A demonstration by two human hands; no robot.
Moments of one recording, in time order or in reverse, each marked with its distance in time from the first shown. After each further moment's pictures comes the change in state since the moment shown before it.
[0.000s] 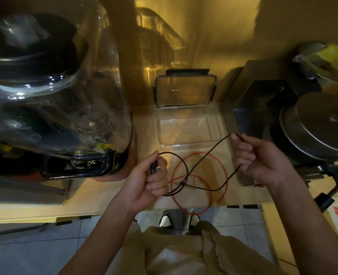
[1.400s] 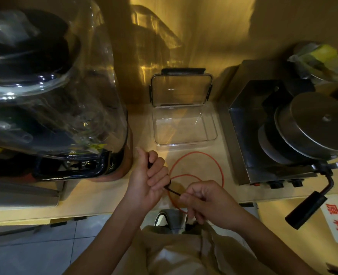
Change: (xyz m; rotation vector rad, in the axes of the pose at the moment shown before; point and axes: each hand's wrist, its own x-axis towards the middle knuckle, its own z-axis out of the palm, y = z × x) left_hand 0.016 -0.015 0.021 -0.235 0.158 0.311; right_hand -0.018 0.111 0.007 -1.124 -0.253 -0.218
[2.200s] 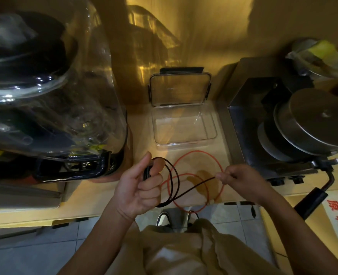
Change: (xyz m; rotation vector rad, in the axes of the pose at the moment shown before) left_hand -0.019 0.028 -0.011 -0.040 -0.518 -0.588; right_hand 0.005 0.030 -0.085 -0.582 0.303 0.139
